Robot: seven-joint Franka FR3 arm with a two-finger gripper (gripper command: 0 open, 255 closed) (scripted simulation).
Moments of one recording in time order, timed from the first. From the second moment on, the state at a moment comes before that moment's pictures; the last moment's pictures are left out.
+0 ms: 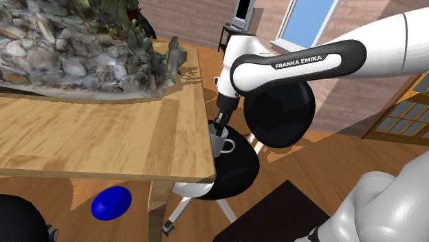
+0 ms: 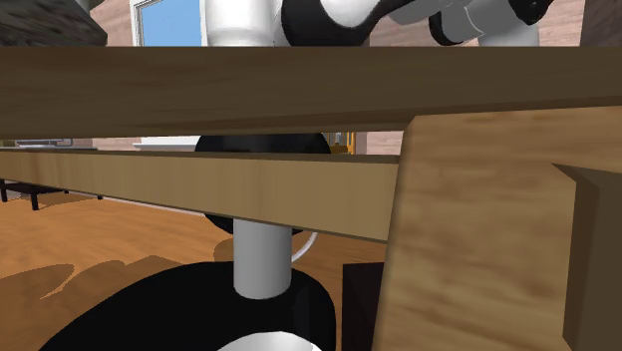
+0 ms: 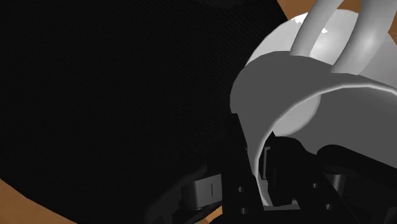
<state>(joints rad) 0.22 -0.13 0.05 -2.24 0.00 2.06 -0.19</state>
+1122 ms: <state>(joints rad) 0.30 -0.15 0.09 -2.28 -0.03 2.11 -0.04</state>
